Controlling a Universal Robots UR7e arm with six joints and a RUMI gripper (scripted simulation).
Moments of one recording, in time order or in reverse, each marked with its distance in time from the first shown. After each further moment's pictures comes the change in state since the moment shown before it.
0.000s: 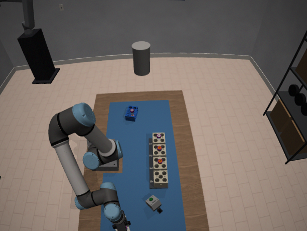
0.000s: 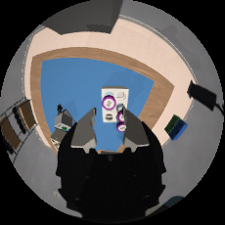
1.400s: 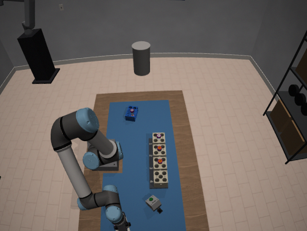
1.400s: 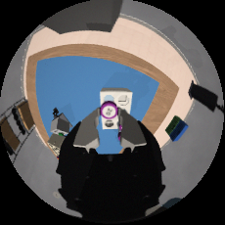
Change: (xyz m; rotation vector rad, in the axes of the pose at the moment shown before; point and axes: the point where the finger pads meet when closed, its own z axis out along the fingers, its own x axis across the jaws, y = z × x) arm 0.000 0.000 0.038 0.000 -0.001 0.000
